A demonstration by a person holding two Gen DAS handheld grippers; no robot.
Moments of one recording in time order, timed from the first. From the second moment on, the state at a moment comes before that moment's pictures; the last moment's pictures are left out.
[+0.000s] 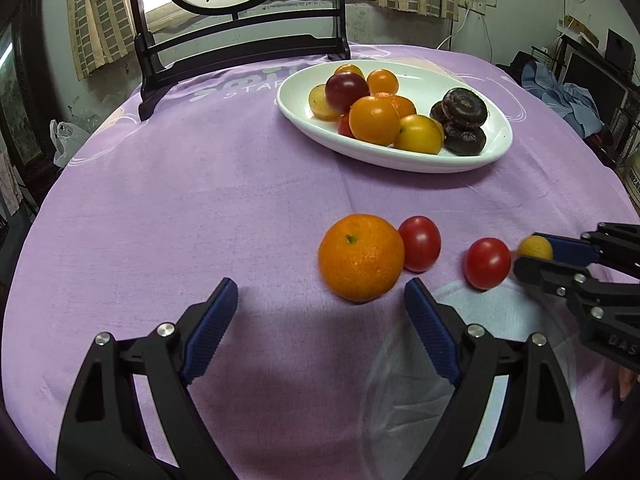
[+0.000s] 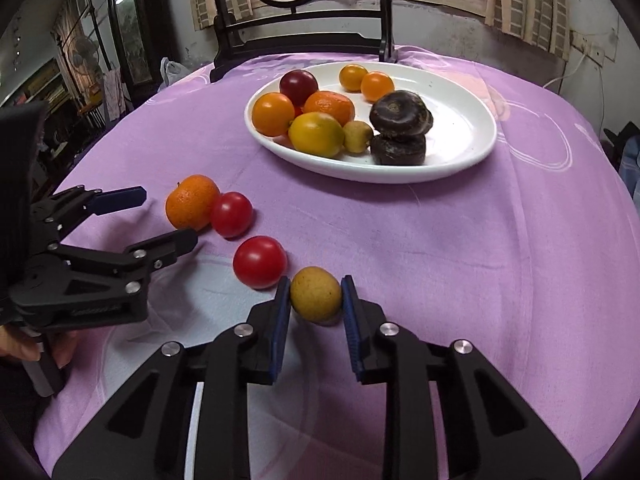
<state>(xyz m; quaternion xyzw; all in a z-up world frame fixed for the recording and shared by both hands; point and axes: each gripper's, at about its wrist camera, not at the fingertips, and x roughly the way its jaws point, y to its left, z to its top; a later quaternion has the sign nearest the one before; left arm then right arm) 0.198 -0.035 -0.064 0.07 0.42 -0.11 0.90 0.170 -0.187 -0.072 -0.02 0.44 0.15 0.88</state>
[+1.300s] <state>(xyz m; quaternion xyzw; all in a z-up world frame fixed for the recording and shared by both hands) 0.249 -0.085 0.041 0.06 0.37 -0.17 0.91 0.216 -0.228 0.011 0.01 0.34 0.13 0.93</state>
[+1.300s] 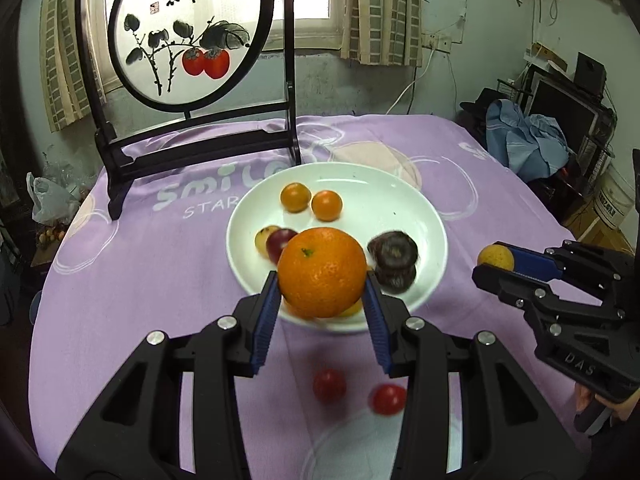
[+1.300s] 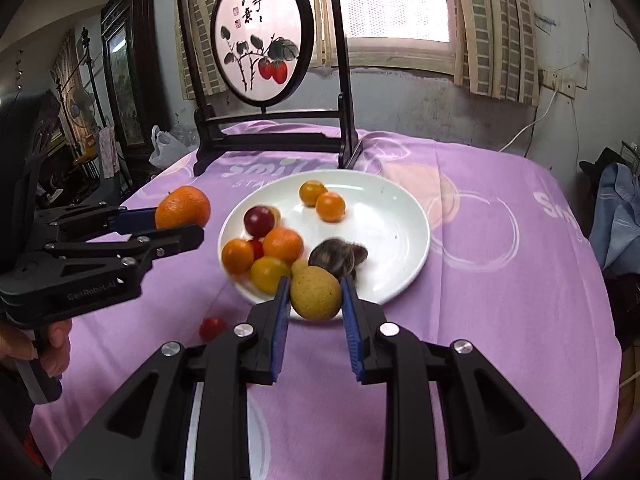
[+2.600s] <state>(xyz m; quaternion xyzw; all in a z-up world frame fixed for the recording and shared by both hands) 0.216 -0.040 -0.016 0.00 0.39 -0.10 0.91 0.196 -0.251 -0.041 0.04 0.41 0.10 0.91</state>
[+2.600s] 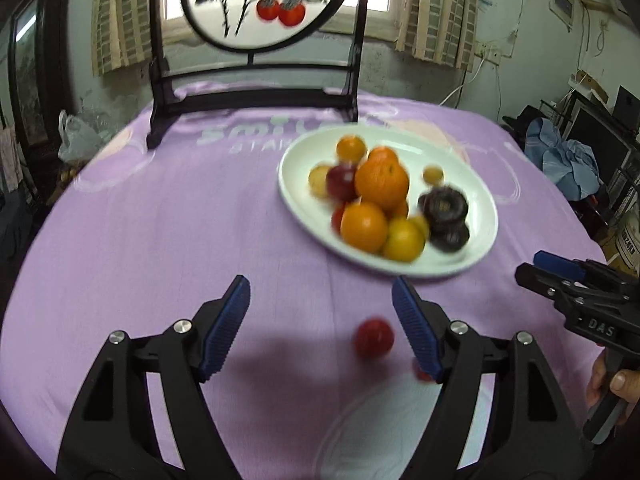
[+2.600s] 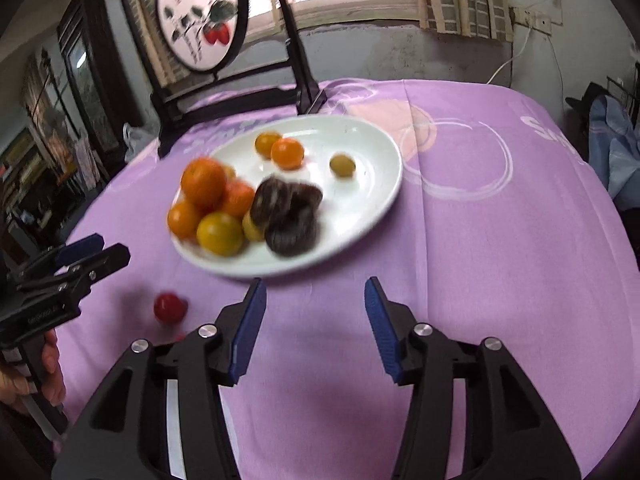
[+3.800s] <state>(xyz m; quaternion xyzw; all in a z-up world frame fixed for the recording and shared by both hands) 0.204 -0.017 -0.043 -0.01 0.41 -0.10 0.91 0.176 -0.166 -0.072 -0.02 0.44 0.13 0.89</state>
